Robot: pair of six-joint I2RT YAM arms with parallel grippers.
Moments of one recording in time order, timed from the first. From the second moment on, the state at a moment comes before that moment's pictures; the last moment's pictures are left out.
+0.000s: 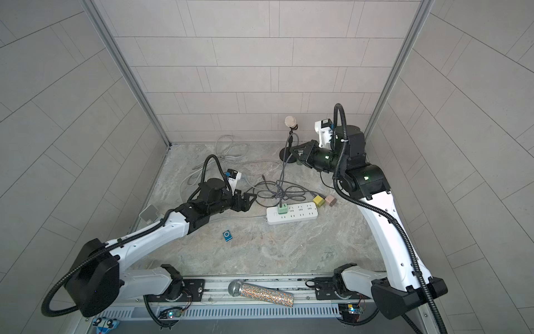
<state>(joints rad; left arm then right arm) -0.62 1.28 0.76 0.00 0.16 -0.37 0.25 1.22 1.61 -0.70 -0.54 0.83</state>
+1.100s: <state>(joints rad) -0.63 1.61 0.99 0.03 0.35 -0.34 0.22 1.16 1.47 -0.70 -0.60 0.80</state>
